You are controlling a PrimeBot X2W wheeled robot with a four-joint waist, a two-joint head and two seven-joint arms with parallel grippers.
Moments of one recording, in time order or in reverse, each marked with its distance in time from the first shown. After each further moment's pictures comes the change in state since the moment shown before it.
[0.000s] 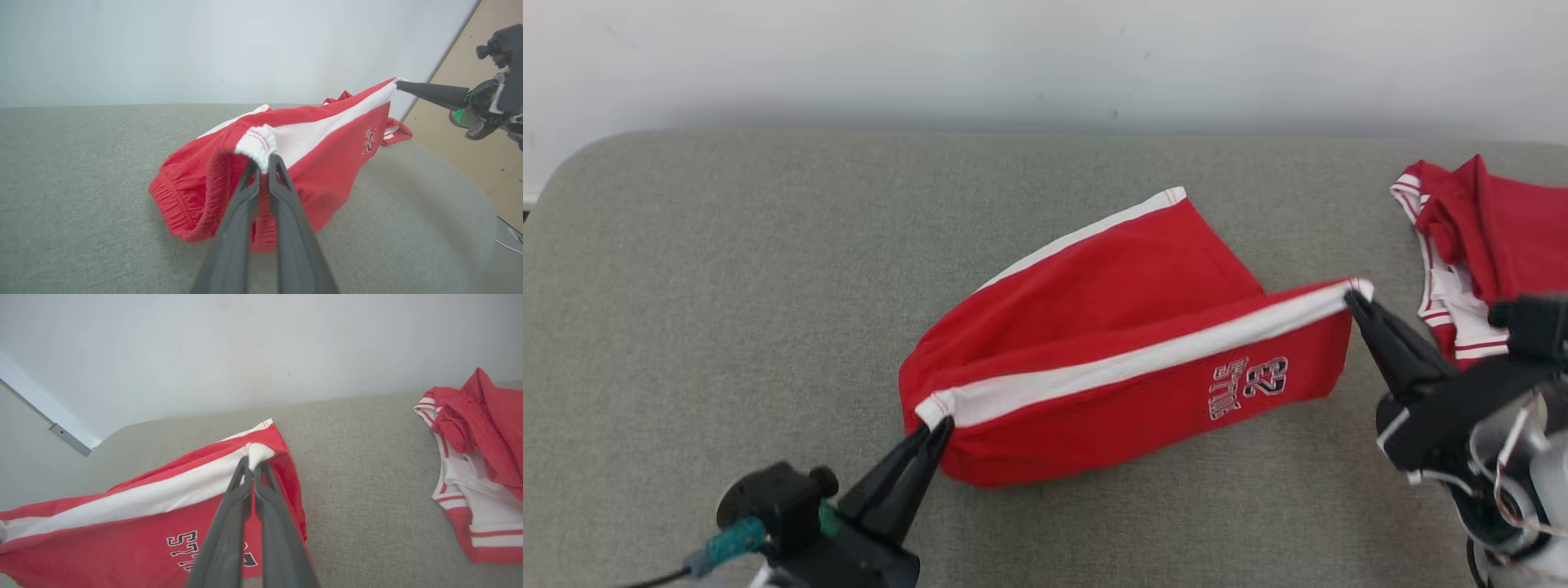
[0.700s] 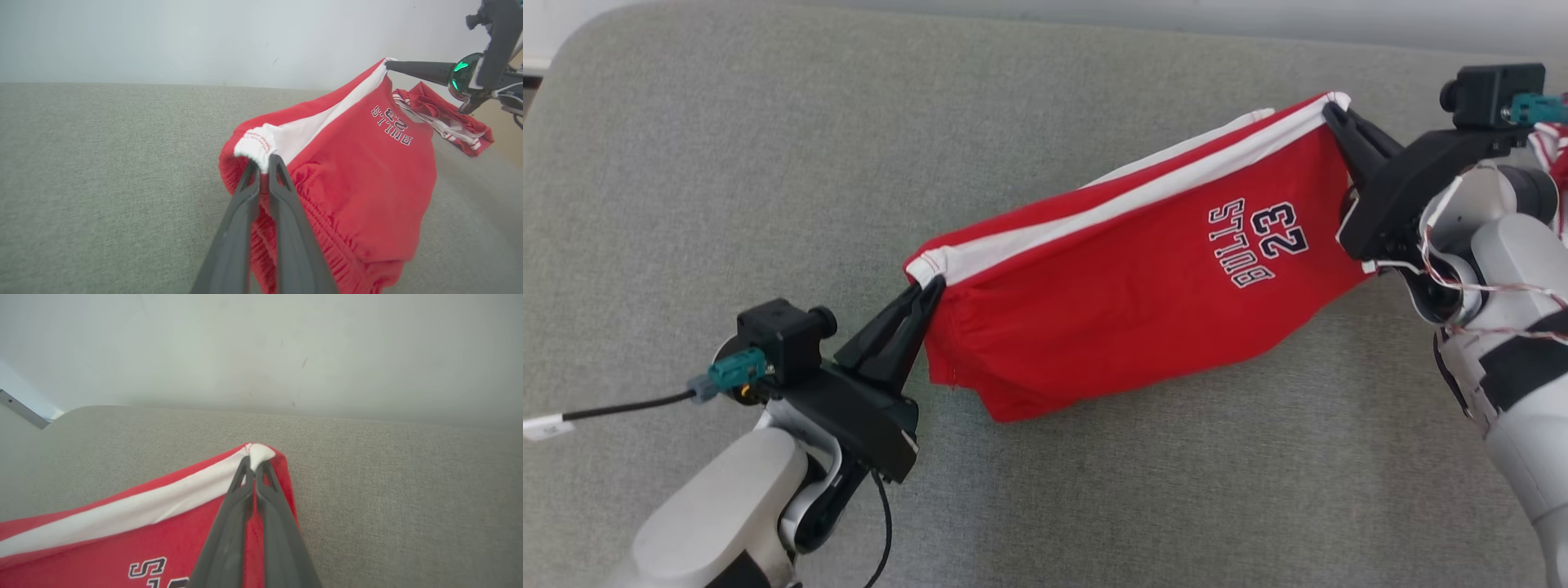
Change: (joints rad) left arm -0.408 -0.033 -0.153 0.288 -0.172 -0.001 0.000; right arm -0.686 0.015 0.301 0.655 -0.030 0.000 -0.083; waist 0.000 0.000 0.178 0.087
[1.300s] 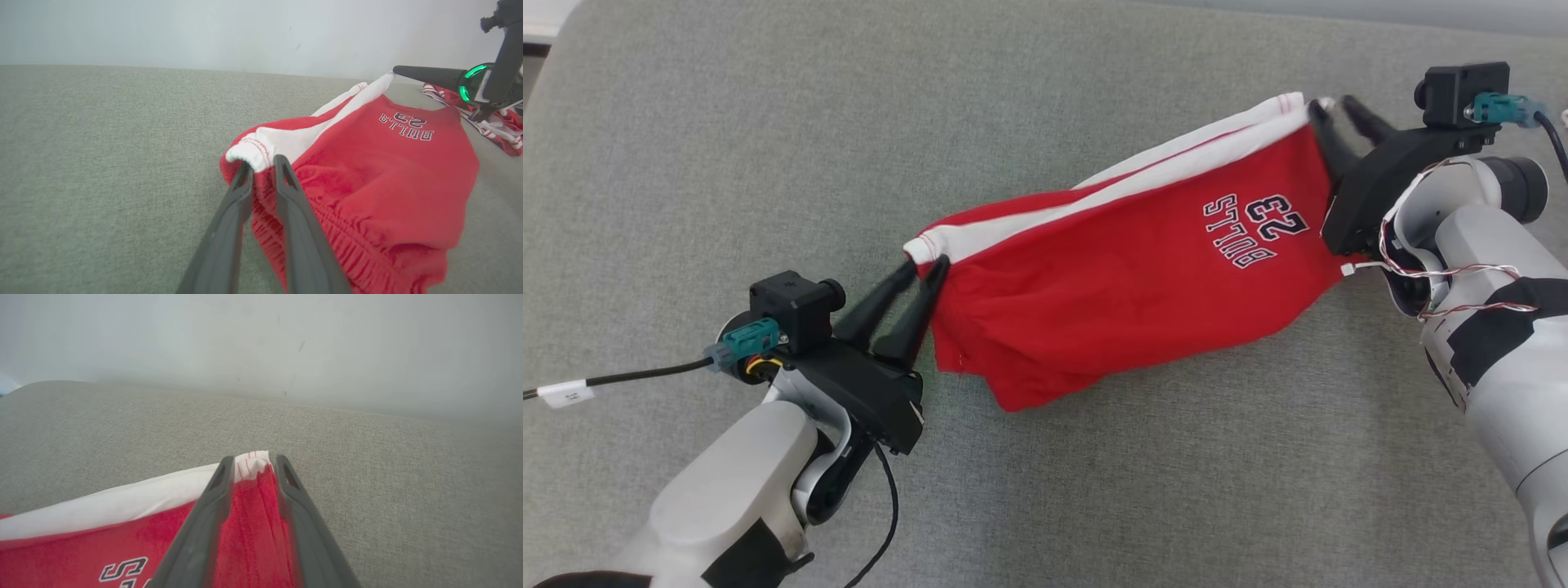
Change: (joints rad) left arm -0.078 -0.057 -0.019 0.128 -0.005 0.000 0.000; right arm -0.160 0.051 0.183 0.321 -0.009 0.000 -0.185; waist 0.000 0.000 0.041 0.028
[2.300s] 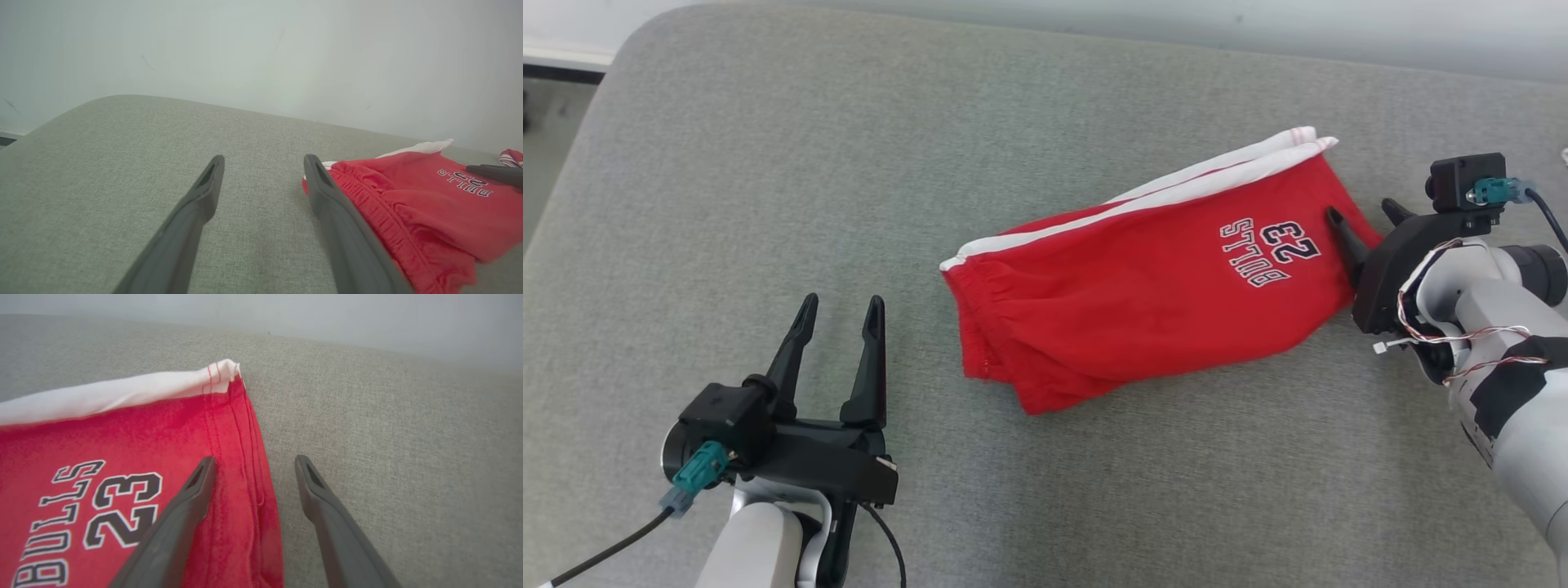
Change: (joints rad) left arm 0.404 -0.258 0.649 -0.193 0.510 0.024 0.000; right arm 0.064 -0.064 0.206 0.118 0.161 0.000 -0.002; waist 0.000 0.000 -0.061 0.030
